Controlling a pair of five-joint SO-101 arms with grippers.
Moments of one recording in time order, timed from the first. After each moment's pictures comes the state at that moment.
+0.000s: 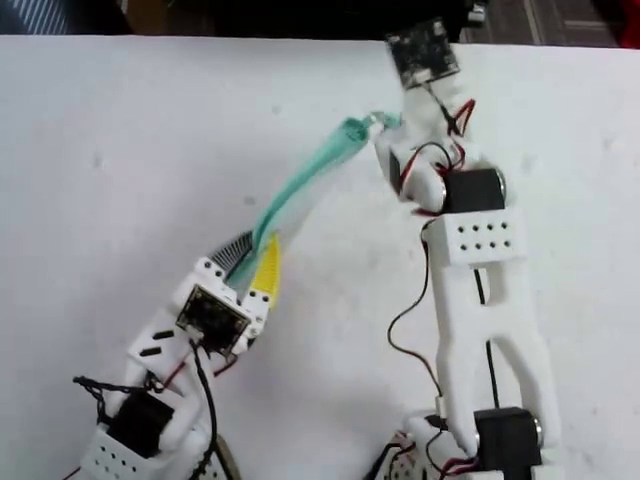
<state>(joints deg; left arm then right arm) 22.5 -104.8 89.0 34.8 -10.4 -8.2 -18.4 8.5 58.1 20.3</state>
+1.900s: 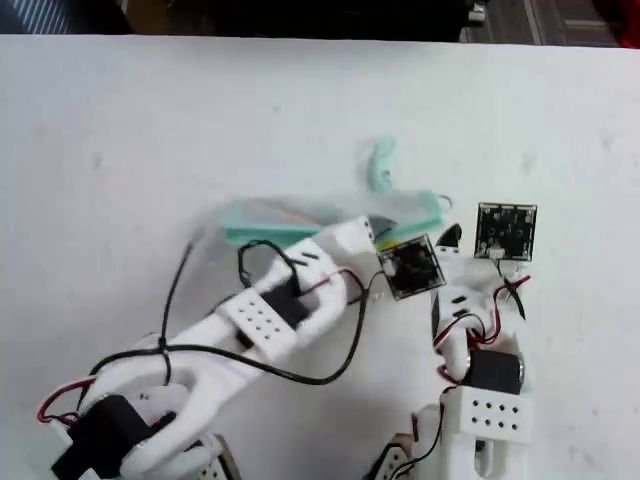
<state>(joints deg) 39.3 -15.7 52.4 3.1 -31.4 8.0 -72.5 75.3 33.8 6.9</state>
